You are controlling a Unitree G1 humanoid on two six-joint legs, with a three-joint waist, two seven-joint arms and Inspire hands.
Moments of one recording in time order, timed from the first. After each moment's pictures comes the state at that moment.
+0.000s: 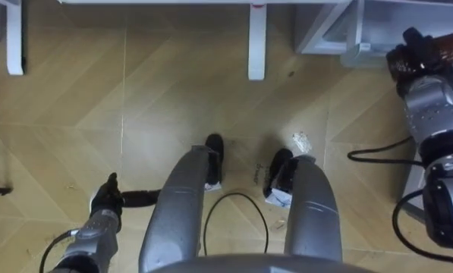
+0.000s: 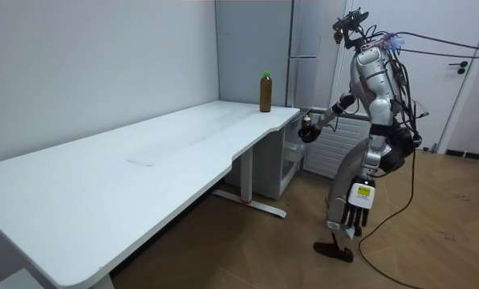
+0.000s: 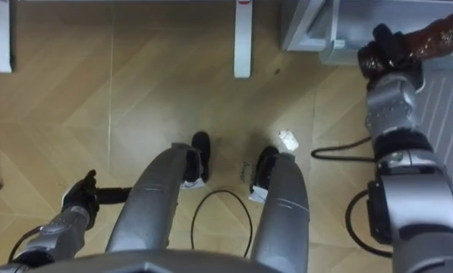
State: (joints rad) left arm -0.01 0.28 -0.24 1.07 -0.48 -0.09 0.13; right arm -0.59 -0.46 0.02 1.00 1.21 -0.09 -0.35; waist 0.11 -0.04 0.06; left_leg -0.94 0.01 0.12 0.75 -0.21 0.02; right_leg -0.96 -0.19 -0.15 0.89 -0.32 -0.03
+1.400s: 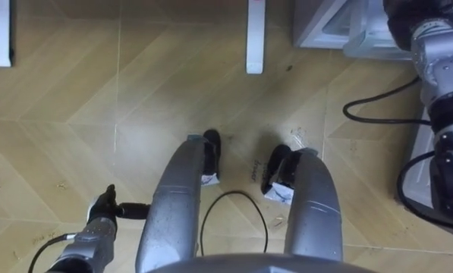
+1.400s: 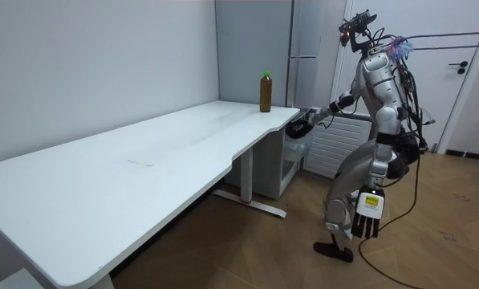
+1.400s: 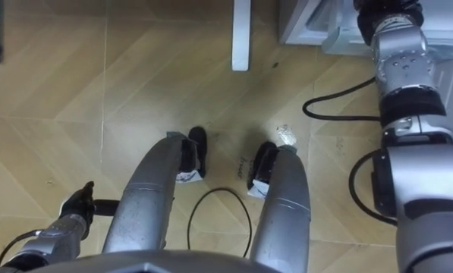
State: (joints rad) left arm 0.01 0.32 -0.36 1.04 -0.48 0.00 0.19; right arm -0.71 -0.49 0.04 0.94 1.59 -0.05 -0.30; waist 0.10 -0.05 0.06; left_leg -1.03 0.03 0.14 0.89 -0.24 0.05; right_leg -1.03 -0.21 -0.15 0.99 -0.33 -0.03
